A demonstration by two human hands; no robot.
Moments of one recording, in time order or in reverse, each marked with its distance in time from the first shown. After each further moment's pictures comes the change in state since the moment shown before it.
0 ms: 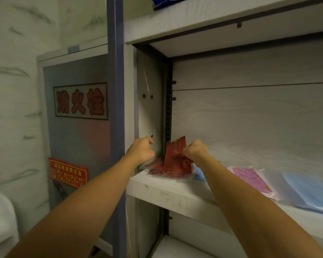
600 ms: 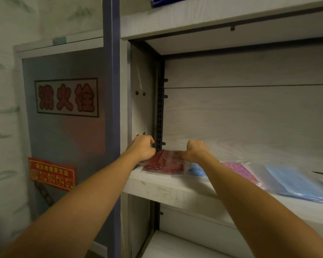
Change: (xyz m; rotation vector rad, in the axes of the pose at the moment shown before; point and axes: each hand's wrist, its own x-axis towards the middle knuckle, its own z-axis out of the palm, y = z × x) left_hand -0.004 0.016 0.002 0.014 -0.105 0.131; right_hand -0.021 0.005 -0.016 -0.617 0.011 -0.110
